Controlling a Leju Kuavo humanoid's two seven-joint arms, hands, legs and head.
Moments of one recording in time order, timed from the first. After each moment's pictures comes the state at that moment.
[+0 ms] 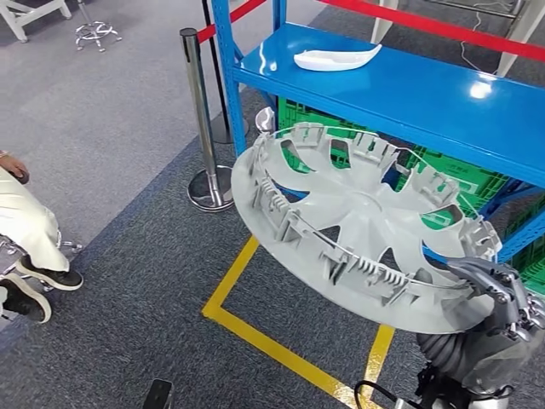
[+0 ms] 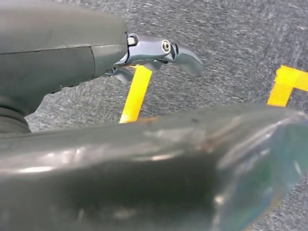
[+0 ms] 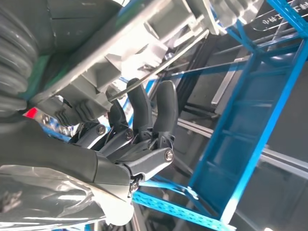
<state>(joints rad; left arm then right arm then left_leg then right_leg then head) -0.05 -0.20 0.29 -0.21 -0.53 0.27 -0.39 0.28 0.25 0.02 -2.12 0.95 -0.69 -0.70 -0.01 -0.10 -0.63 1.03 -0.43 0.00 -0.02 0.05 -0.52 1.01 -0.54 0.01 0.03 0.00</state>
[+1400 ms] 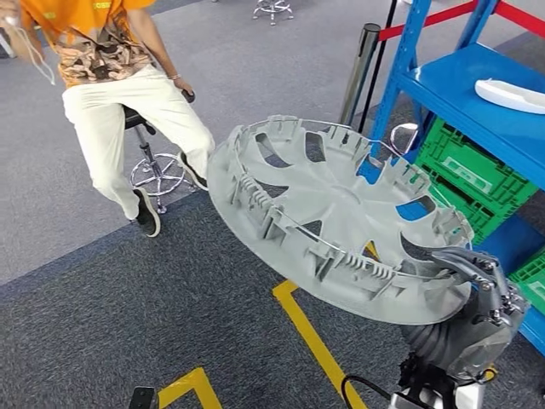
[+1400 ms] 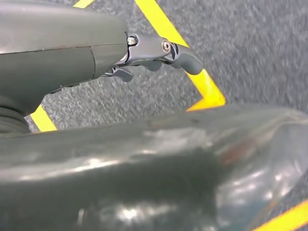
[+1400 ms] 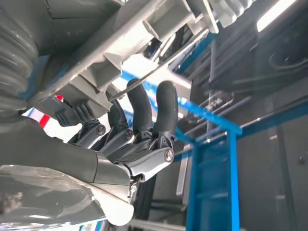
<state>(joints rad) -0.04 -0.20 0.38 -0.21 -0.48 0.28 -0.42 0.24 0.25 0.07 -2.08 0.88 -0.69 -0.70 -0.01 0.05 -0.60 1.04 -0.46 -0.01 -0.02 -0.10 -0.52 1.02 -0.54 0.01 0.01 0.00</state>
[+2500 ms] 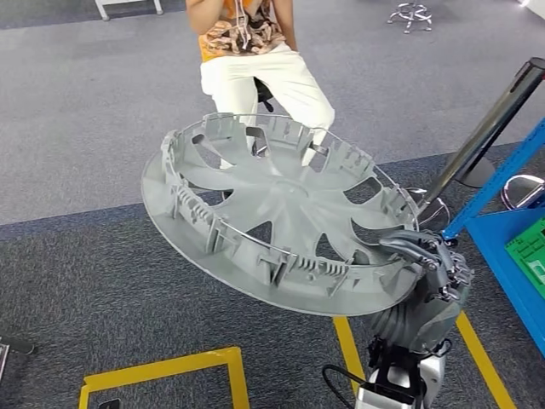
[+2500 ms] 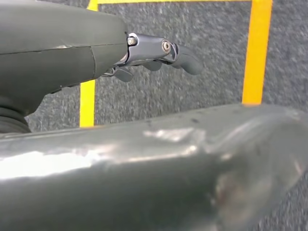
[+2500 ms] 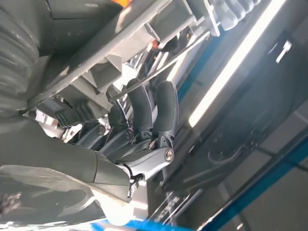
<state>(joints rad) -0.03 -0.19 0.60 -0.21 -0.37 0.28 -0.42 0.12 0.19 0.21 -1.96 0.84 -0.69 -0.70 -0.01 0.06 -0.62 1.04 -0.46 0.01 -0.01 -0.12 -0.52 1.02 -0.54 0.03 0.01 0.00</state>
